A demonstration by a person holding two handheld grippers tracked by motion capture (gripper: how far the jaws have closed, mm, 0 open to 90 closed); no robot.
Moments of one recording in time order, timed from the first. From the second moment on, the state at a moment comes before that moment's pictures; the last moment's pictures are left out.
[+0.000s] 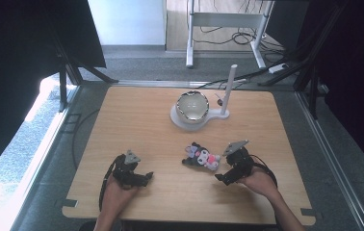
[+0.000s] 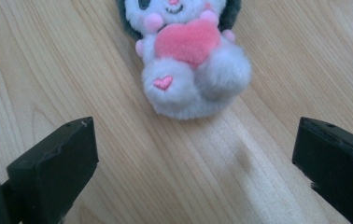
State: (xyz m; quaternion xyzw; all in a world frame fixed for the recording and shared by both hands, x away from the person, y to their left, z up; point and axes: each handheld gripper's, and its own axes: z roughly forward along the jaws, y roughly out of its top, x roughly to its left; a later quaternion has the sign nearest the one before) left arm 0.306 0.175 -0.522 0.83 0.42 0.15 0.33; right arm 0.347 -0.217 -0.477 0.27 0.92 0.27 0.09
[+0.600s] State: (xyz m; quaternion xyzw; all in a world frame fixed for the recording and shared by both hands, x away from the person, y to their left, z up) left arm 0.306 0.175 -0.522 0.83 0.42 0.15 0.33; right arm 0.375 -0.182 -0.471 0.22 0.95 0.21 0.05
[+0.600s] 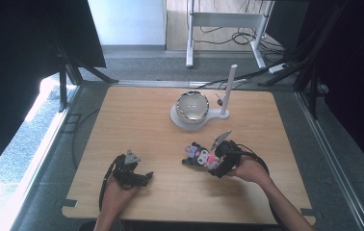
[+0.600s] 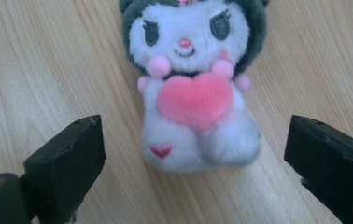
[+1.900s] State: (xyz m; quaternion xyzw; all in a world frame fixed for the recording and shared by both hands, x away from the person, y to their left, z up) left arm 0.306 0.175 -0.522 0.83 0.42 0.15 0.33; right arm 0.407 -0.160 -0.440 0.20 0.97 0.15 0.01
